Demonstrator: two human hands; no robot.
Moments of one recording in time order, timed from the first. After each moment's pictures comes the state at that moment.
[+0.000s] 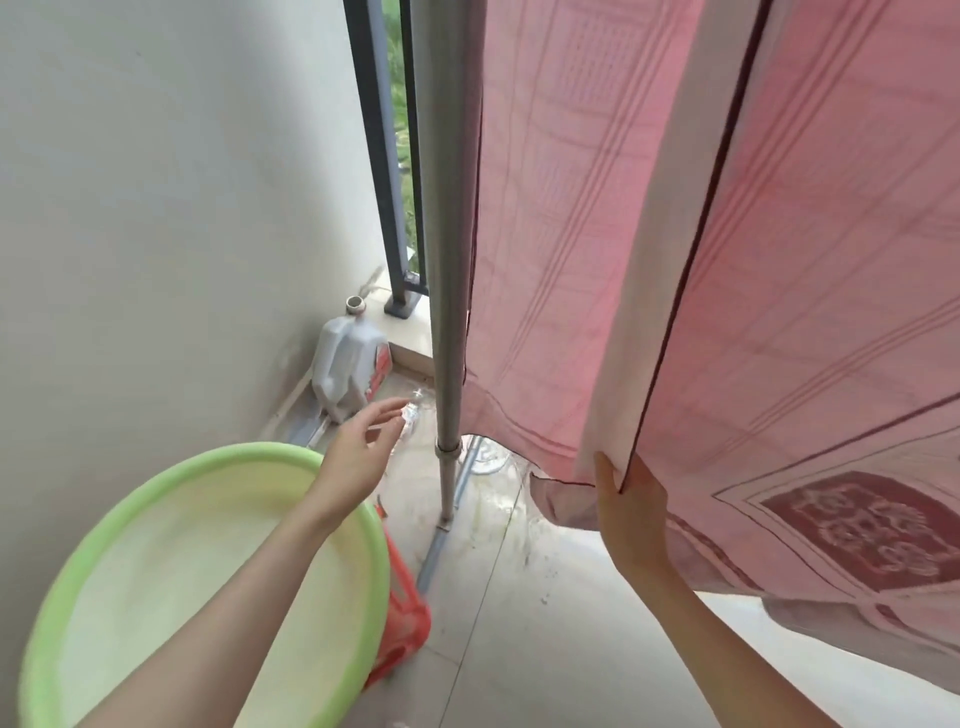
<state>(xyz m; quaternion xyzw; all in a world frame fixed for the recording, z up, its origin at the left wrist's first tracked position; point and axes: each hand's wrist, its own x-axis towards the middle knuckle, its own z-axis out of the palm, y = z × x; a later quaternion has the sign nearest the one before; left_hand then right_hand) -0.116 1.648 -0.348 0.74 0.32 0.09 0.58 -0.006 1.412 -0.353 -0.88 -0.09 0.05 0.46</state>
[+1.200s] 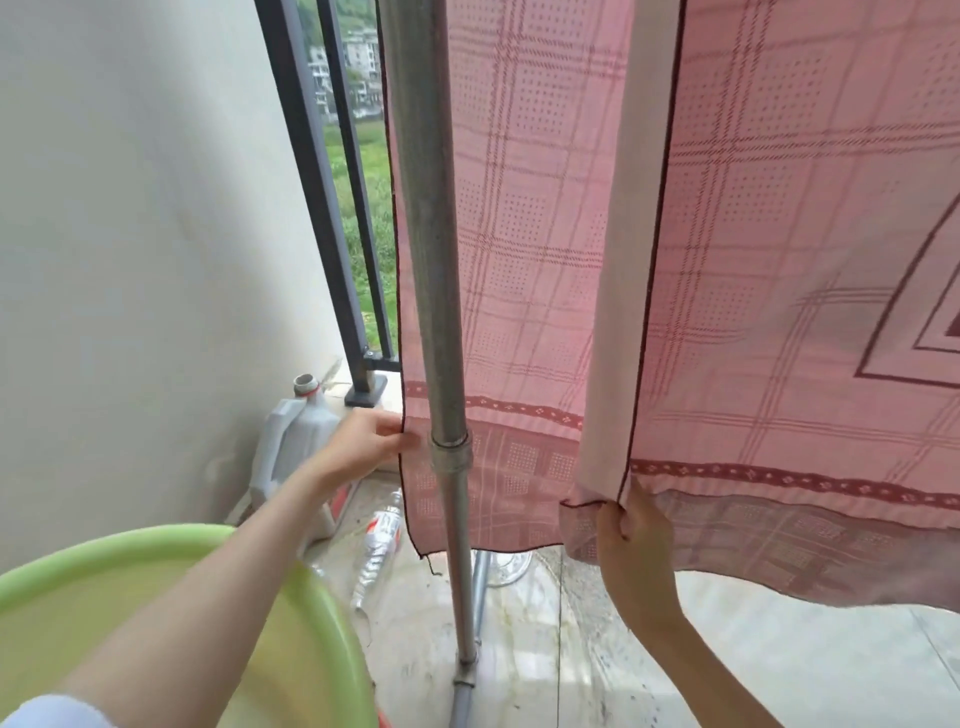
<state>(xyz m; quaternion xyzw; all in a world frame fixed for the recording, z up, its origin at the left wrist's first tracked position) -0.009 1.739 -0.547 0.86 0.12 0.04 0.50 -0.004 1.463 -0.577 -0.77 -0.16 -0.12 0.61</state>
